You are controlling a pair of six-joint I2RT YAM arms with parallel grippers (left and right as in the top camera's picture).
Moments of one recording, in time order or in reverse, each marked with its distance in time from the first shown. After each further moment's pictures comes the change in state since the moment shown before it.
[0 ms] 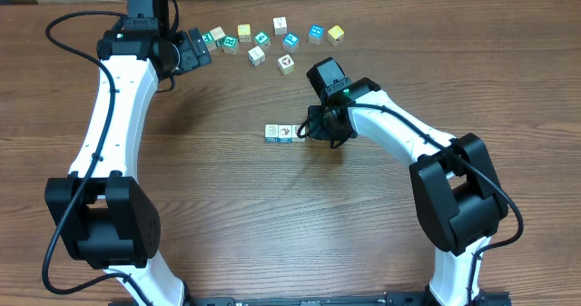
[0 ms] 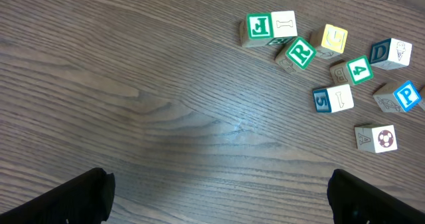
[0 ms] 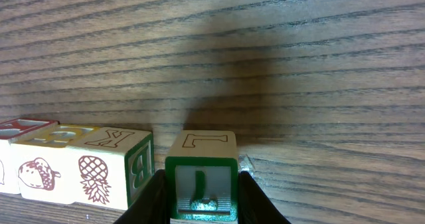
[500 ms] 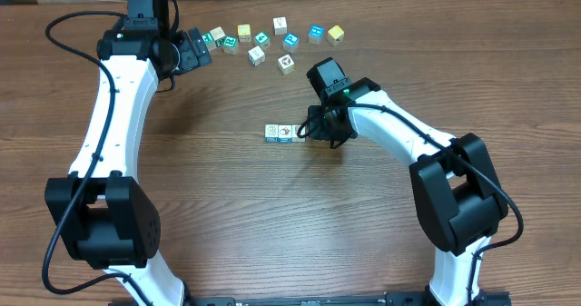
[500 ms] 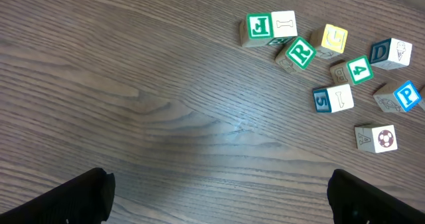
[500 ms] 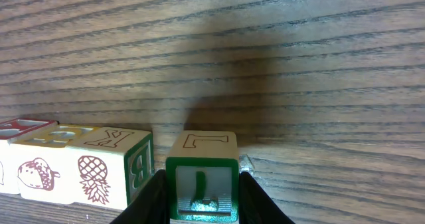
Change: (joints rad) left arm 0.000 0.000 0.000 0.000 0.000 0.000; right arm 0.000 0.000 -0.001 0.000 0.000 0.001
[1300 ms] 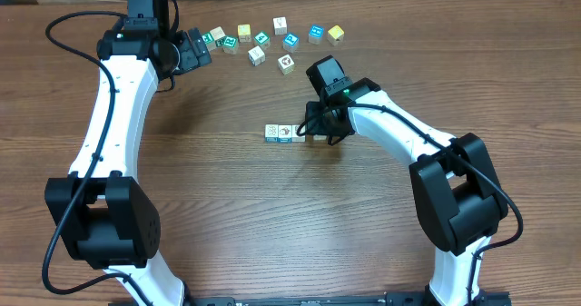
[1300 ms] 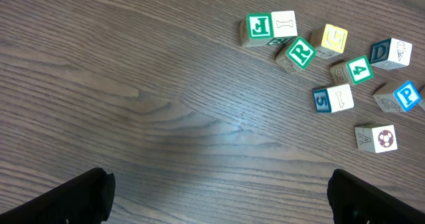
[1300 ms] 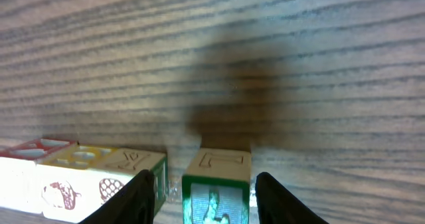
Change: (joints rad) left arm 0.000 0.000 0.000 0.000 0.000 0.000; right arm -0.003 0.000 -0.002 0.066 0.011 0.015
